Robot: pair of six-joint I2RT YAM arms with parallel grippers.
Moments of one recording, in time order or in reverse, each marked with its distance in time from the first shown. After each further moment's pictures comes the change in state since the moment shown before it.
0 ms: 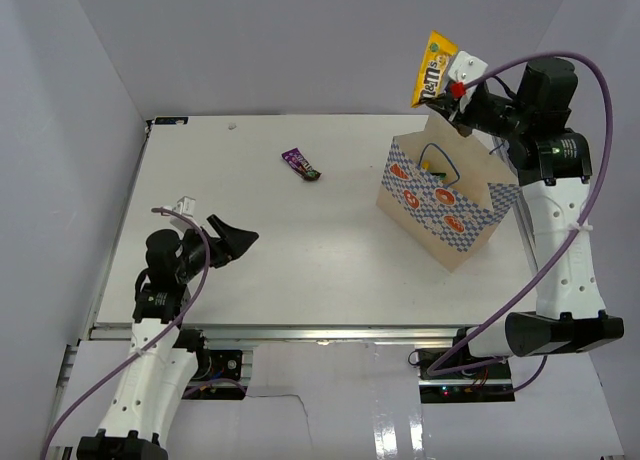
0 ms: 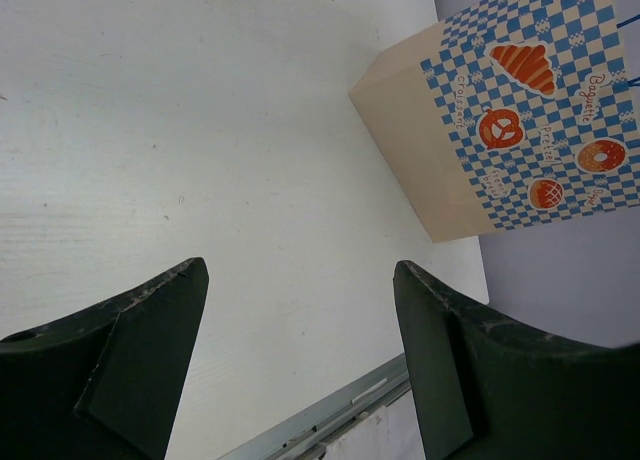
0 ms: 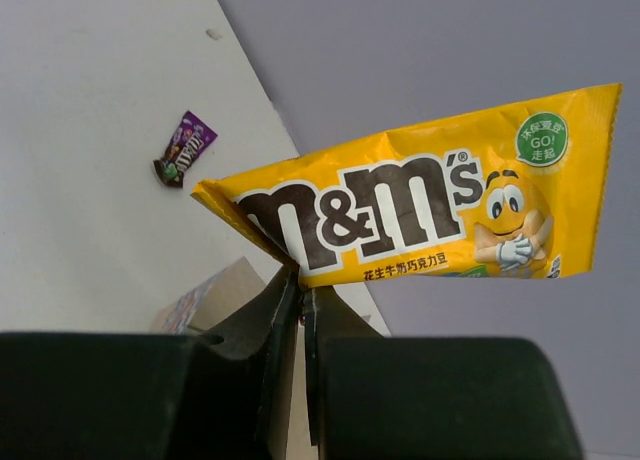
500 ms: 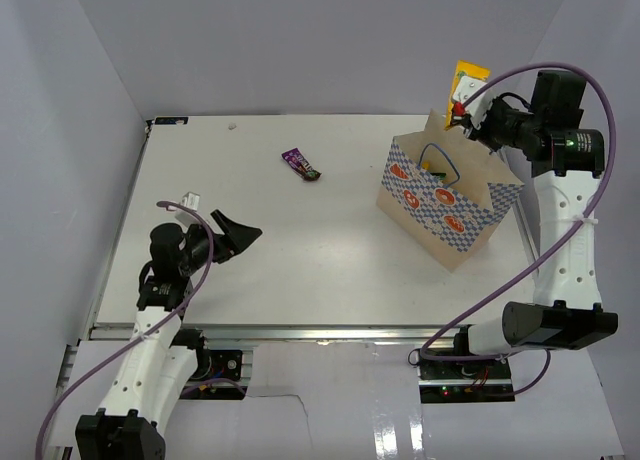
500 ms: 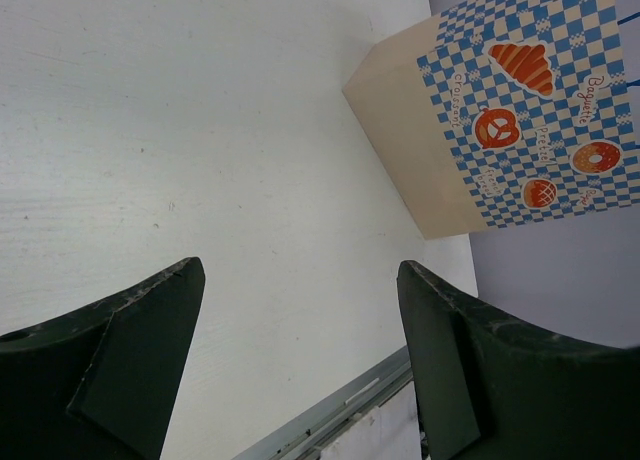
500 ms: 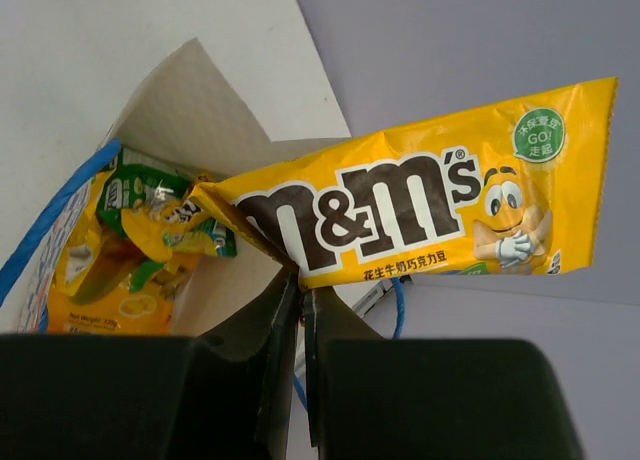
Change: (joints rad) left arm 0.000 0.105 -0.013 0.110 0.042 -0.018; right arm -0.154 0.028 0.018 -0.306 0.149 -0.349
